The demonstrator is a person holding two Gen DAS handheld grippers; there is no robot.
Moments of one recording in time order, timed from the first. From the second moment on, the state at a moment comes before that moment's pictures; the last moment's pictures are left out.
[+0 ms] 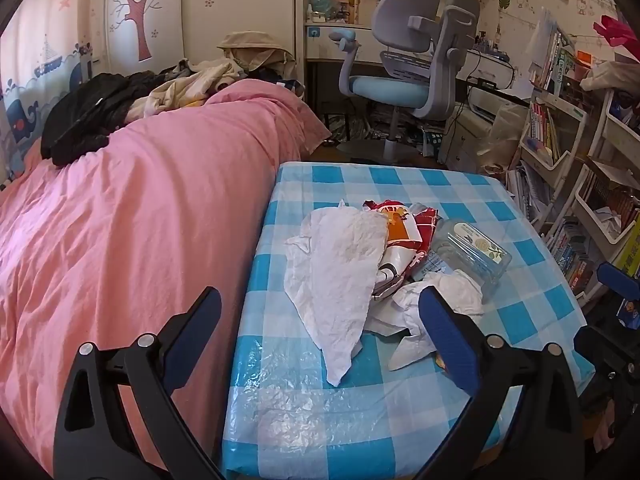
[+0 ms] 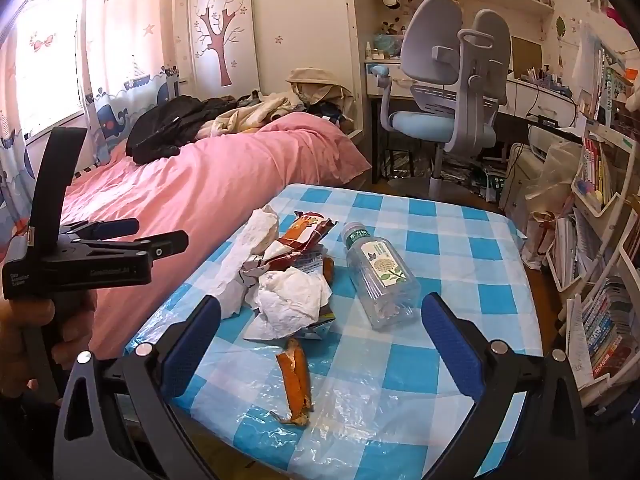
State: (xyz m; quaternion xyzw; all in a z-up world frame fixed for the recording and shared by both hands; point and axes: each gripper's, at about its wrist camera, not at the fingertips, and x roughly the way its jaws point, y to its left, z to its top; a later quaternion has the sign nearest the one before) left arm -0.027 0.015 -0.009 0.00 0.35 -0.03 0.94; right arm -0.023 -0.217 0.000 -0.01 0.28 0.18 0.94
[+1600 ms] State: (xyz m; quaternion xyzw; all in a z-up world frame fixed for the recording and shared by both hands) left arm -0.021 0.023 -0.006 0.01 0.35 -0.01 0.94; right arm -0.019 -0.194 -0.008 -0.03 0.28 0.19 0.94
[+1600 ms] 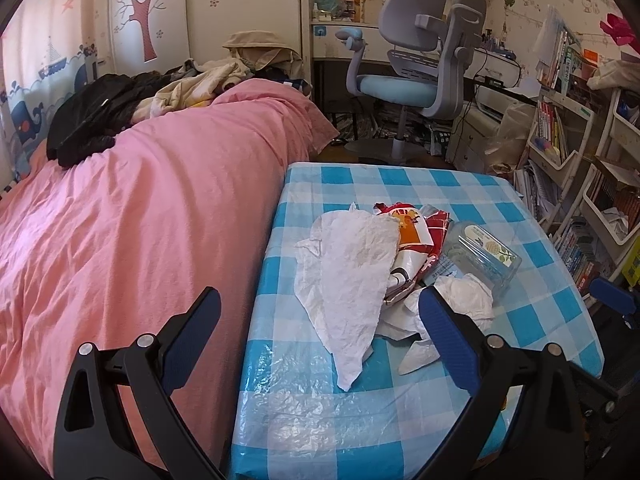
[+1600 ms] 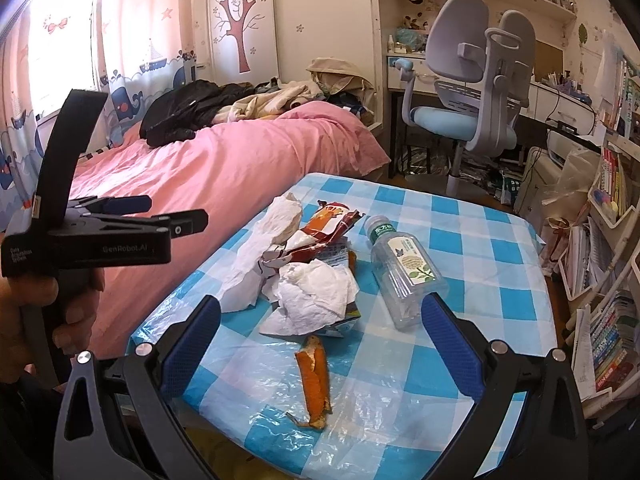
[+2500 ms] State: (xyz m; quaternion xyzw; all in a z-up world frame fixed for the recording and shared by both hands) left arm -0.022 0.022 -0.007 0.01 0.35 -0.01 0.93; right arm -0.019 -0.191 -0.011 -0.05 0.29 0.19 0.94
